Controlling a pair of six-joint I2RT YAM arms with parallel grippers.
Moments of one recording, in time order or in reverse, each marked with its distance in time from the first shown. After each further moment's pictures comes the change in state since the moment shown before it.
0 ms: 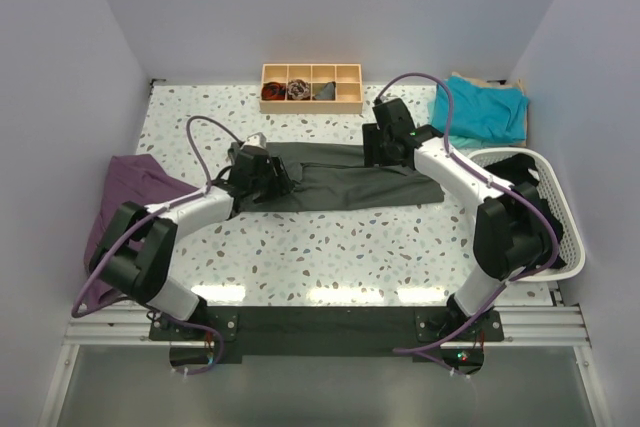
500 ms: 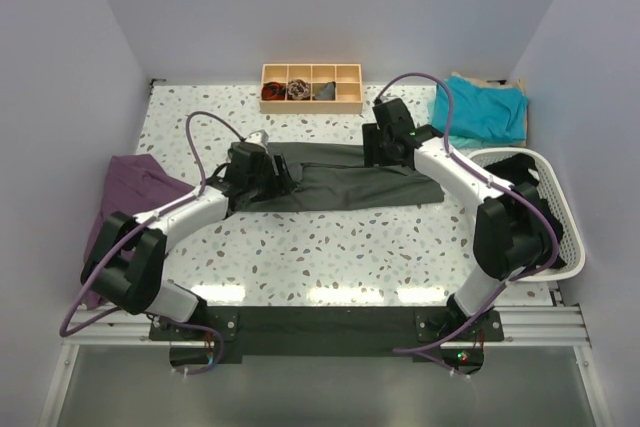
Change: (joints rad) left arm 0.003 -0.056 0.034 -0.086 0.069 0.069; right arm 0.001 0.000 0.001 0.000 0.000 0.000
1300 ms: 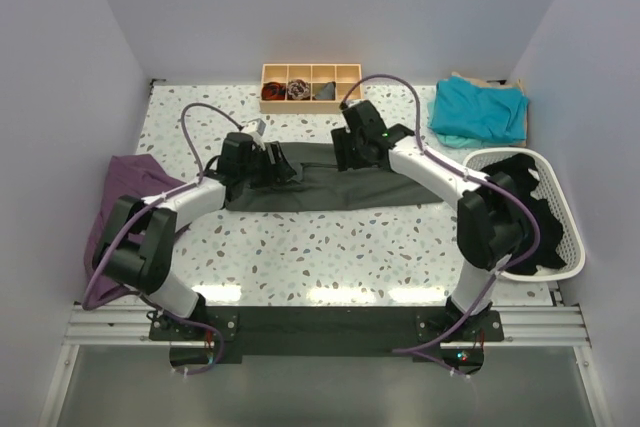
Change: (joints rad) left arm 0.115 0.103 0.014 0.191 0.171 0.094; right arm 0.130 0.124 0.110 0.011 -0.071 -0.019
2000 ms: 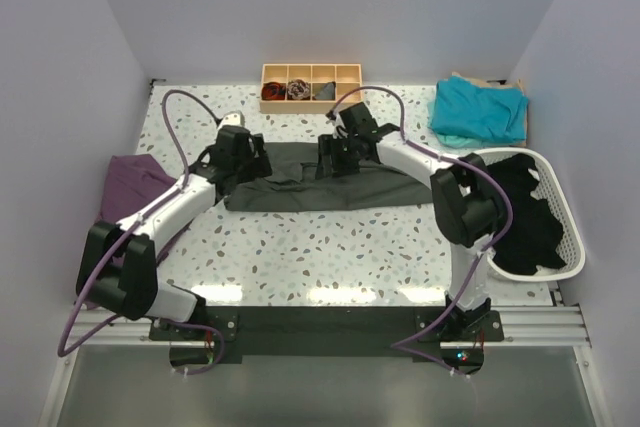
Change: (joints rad) left arm -0.021 -0.135 0.112 -0.361 -0.423 0.048; right arm -0.068 0.170 0.037 0.088 -0.444 0.097
